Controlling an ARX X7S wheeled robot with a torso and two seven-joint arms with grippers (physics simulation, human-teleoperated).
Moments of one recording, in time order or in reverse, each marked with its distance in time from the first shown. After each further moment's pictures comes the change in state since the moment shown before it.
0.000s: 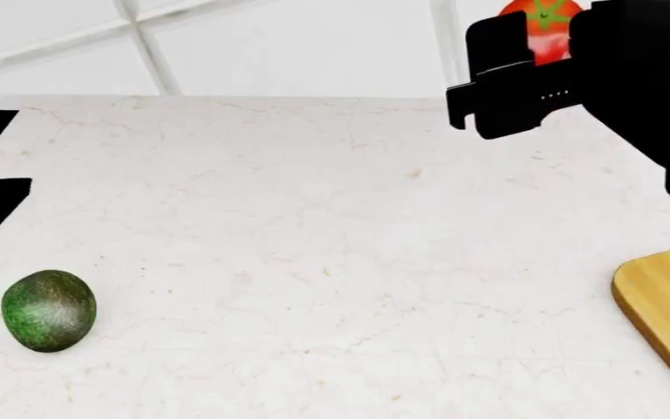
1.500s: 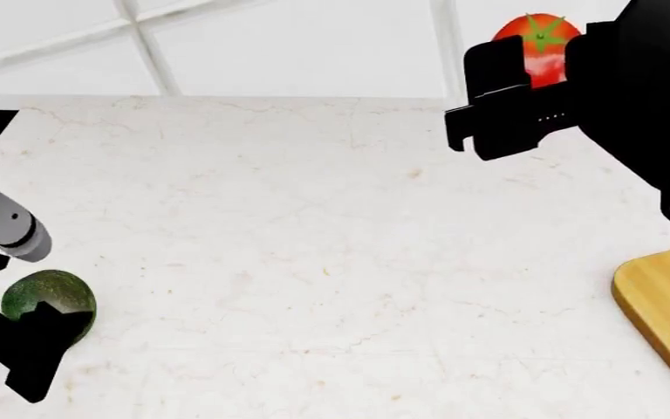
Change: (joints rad) left arm 0.278 -0.007 0.282 0.025 0.396 0.259 0.265; right arm -0.032 0.029 -0.028 -0.027 0.033 -0.035 0.011
